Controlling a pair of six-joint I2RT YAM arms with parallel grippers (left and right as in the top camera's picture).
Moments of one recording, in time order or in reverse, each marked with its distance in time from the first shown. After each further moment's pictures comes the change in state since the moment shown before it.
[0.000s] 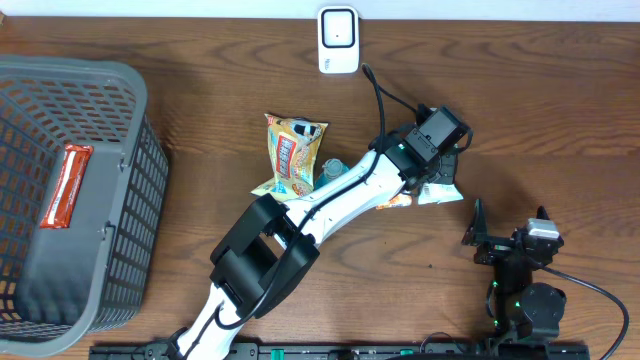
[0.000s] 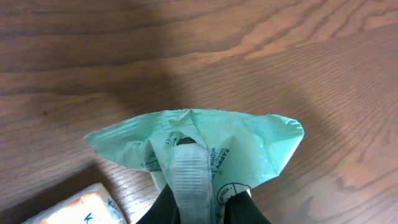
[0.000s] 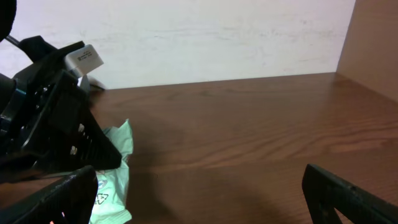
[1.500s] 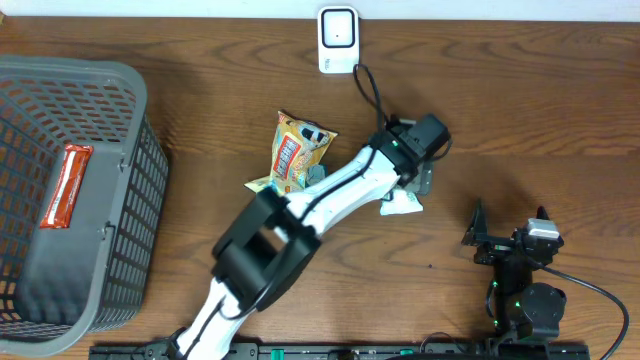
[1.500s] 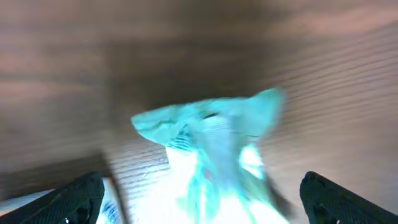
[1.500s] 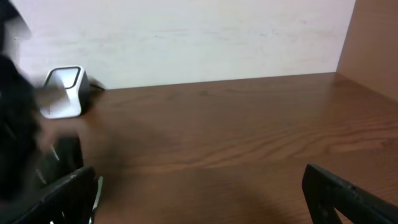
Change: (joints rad) left arm 0.032 -0.003 -0.014 -0.233 -0.211 0.075; right arm 0.000 0.000 0.000 0.000 0.000 0.000
